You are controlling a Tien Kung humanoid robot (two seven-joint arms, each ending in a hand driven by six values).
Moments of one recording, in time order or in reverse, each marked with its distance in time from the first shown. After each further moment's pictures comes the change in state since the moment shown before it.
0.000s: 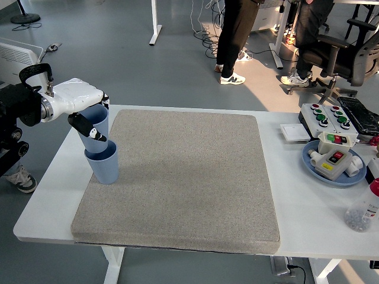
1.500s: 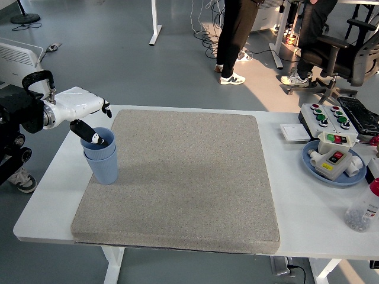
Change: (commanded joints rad) left arm 0.024 -0.015 0.014 0.025 -0.044 0.005 0.014; right arm 0.008 -0.002 -0.002 -0.001 0.003 -0.001 0.002
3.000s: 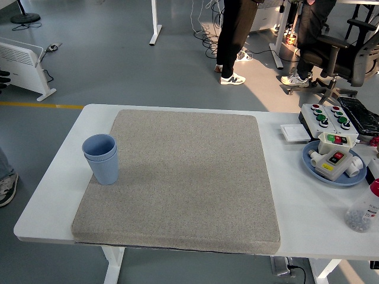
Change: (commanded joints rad) left arm 0.608 -0.048 -0.731 -0.245 -1.002 0.581 0.112; right arm -0.004 -0.002 0.009 -0.007 -0.010 0.004 0.009
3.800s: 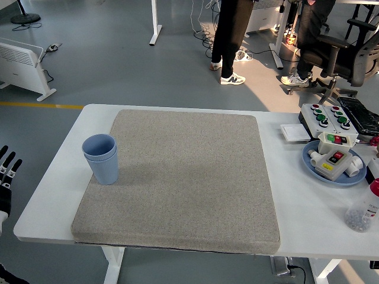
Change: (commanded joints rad) left arm 0.457 -0.332 -0.104 -0.330 -0.656 -0.045 -0.297; right arm 0.018 -0.001 0.019 -0.008 -0.036 0.010 0.005
